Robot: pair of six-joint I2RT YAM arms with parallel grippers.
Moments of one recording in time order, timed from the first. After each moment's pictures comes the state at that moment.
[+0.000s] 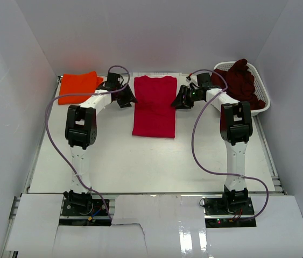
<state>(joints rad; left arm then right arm) -0.23 2.26 1.79 -0.38 0.29 -0.61 0.20 2.30 1.77 -0.39 -0.75 0.38</state>
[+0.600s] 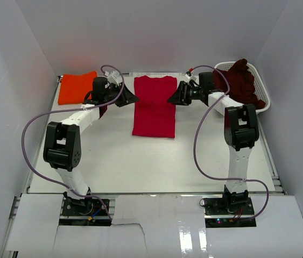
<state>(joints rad) -0.21 1.82 1.29 0.09 0.58 -0.58 0.21 2.15 1.60 -0.10 -0.87 0.46</state>
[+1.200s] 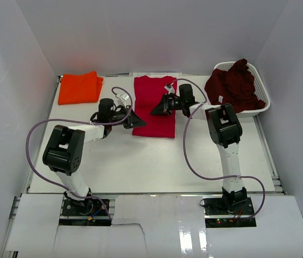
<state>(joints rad) -0.29 1.75 0.90 0.39 0.85 -0.66 0.37 2.28 1.49 0.34 -1.00 0.78</state>
